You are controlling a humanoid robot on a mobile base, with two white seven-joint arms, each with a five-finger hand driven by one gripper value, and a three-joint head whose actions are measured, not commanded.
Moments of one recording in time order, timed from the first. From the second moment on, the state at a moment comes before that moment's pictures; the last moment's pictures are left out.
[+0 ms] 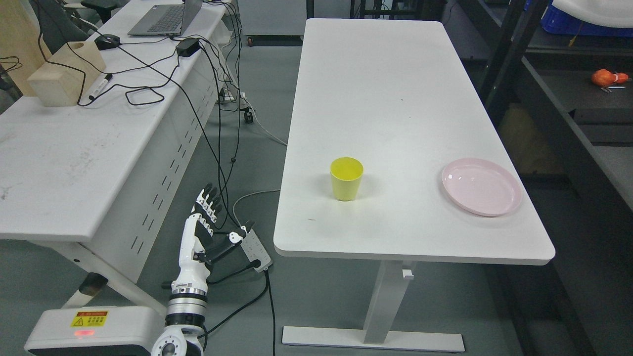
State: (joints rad) left arm -0.11 0.03 -0.08 -1.58 0.20 -0.14 0.17; right arm 0.00 0.00 0.00 -0.24 0.00 0.09 -0.12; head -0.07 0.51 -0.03
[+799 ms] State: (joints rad) left arm -0.12 0.03 -0.11 -1.58 0.20 -0.15 0.15; right arm 0.00 0.00 0.00 -0.24 0.00 0.09 -0.12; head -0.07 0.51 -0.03
